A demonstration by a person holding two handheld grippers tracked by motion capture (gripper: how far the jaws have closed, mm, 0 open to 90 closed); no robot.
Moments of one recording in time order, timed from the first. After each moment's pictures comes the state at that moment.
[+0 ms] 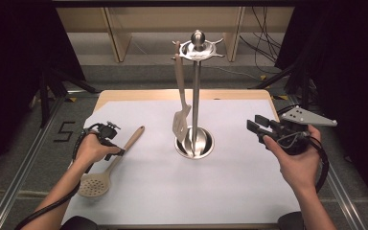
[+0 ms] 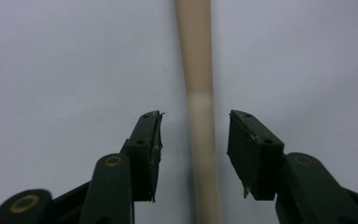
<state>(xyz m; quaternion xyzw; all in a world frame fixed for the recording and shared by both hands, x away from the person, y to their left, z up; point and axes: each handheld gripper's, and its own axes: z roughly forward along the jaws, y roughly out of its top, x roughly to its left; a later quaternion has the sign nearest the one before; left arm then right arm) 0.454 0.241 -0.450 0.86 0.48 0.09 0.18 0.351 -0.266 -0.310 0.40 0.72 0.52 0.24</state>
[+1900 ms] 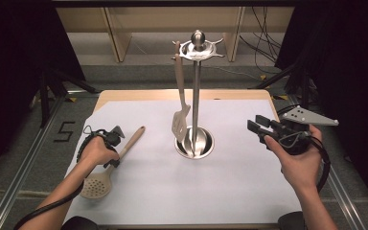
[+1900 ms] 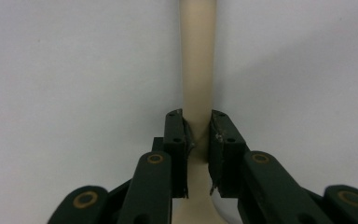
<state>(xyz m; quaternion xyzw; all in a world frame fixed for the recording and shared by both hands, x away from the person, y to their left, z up) 0.448 0.230 -0.461 0.86 0.51 0.02 0.06 0.350 -0.267 -0.310 0.41 0.71 0.52 0.23</state>
